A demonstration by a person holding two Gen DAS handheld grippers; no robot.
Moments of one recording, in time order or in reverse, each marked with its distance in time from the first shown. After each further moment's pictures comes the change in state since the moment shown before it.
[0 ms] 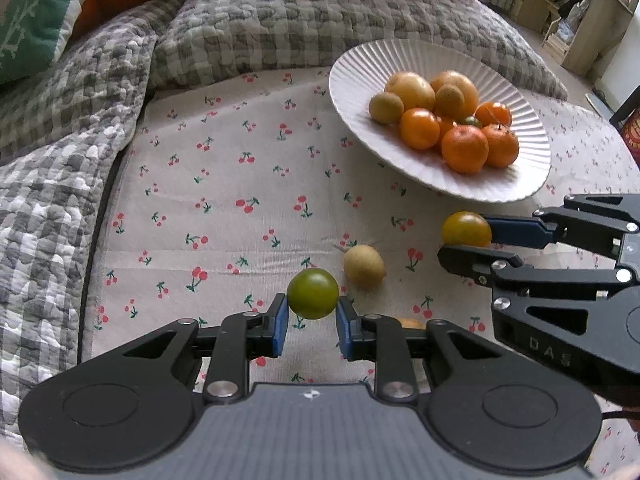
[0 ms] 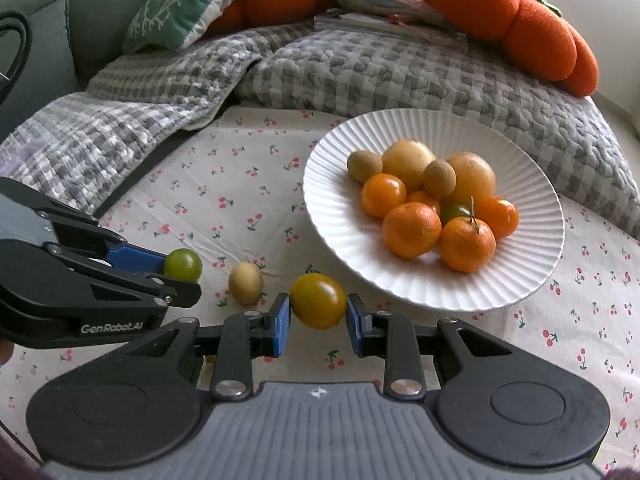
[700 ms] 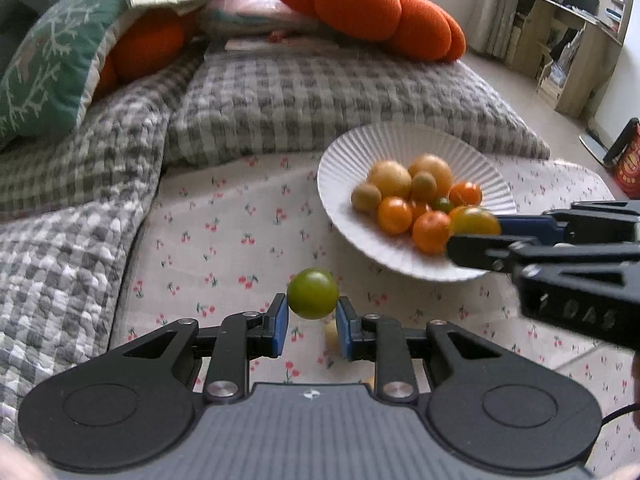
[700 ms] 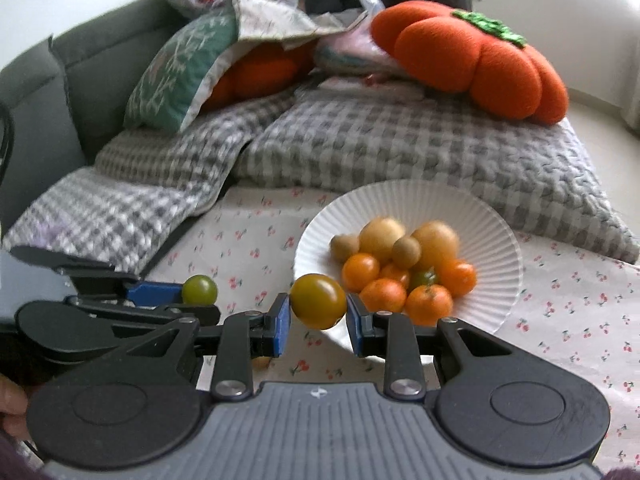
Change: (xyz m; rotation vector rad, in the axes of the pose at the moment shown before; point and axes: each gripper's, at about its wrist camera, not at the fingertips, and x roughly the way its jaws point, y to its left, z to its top) left arm -0.043 -0.014 0.018 -0.001 -0.186 0.025; right arm -0.051 -0.028 0.027 0.124 -0.142 0.029
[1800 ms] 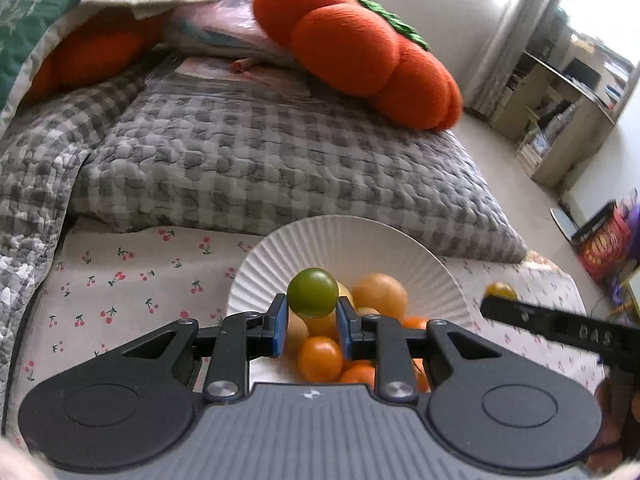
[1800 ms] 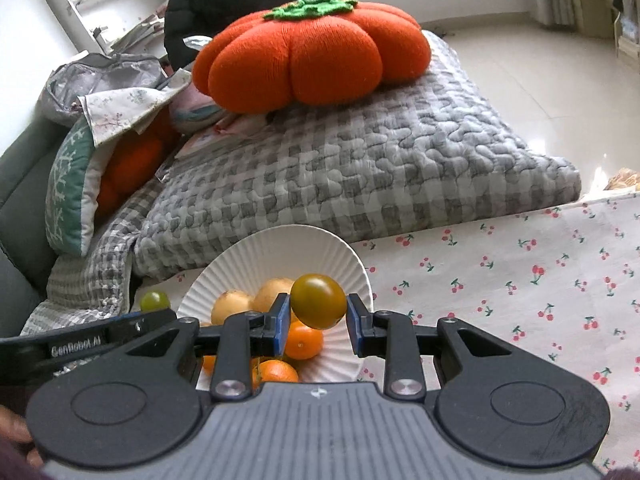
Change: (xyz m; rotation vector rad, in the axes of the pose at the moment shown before) left arm 0.070 -0.013 0.082 -0.184 -0.065 -0.172; right arm 0.021 -0.132 0.019 0.389 -0.025 -0.026
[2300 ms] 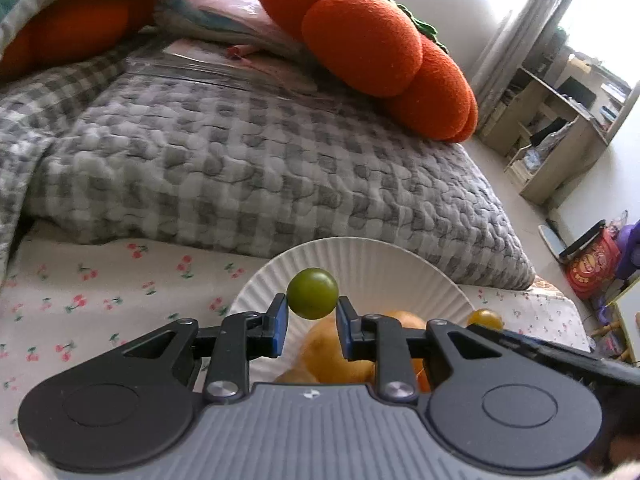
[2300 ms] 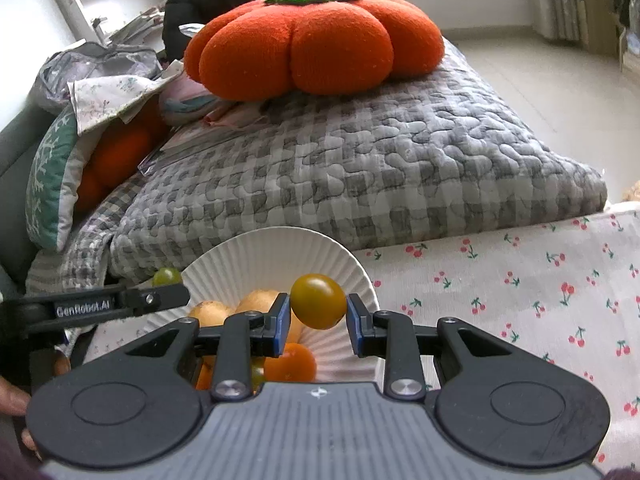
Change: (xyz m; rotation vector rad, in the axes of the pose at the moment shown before) left arm 0.049 0.014 0.013 -0.032 -0.011 -0.086; right arm 0.037 0.003 -0.005 -0.064 -0.032 -0.037
